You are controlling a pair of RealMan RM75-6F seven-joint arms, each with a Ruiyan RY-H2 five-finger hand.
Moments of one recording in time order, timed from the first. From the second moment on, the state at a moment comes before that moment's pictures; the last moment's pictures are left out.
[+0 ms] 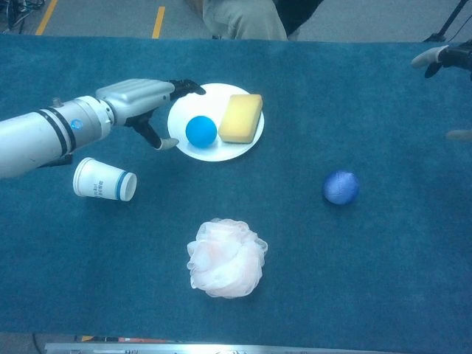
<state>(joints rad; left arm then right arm) -0.92 -1.41 -0.08 -1.67 0.91 0.82 0.31 0.38 -0.98 0.04 -1.81 -1.50 1.16 -0.29</state>
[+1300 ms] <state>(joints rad) -0.96 -1.70 -0.16 -1.32 0.80 0.79 0.27 0.37 -0.98 0.04 -1.78 -1.47 1.16 -0.27</state>
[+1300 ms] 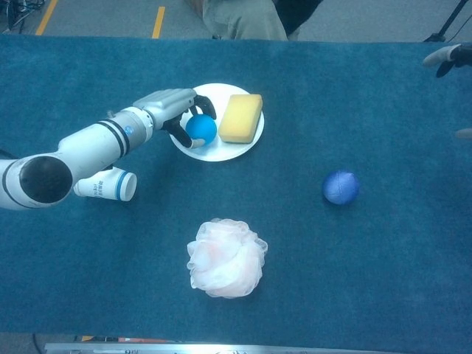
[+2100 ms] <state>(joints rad) -0.85 -1.51 -0.08 -1.71 0.96 0.86 0.28 0.38 -0.99 0.04 -1.79 -1.48 1.15 -0.28</state>
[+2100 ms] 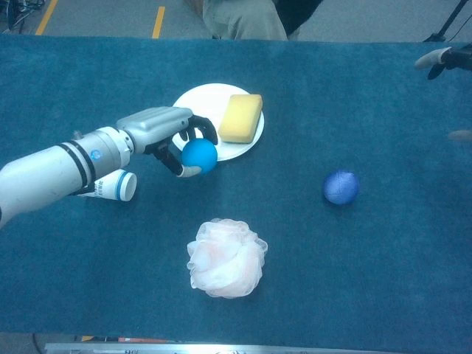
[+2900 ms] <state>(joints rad) -0.85 -1.55 -0.04 -1.80 0.94 0.88 0.37 0.38 -1.00 0.04 -1.77 -1.49 1.15 -0.27</state>
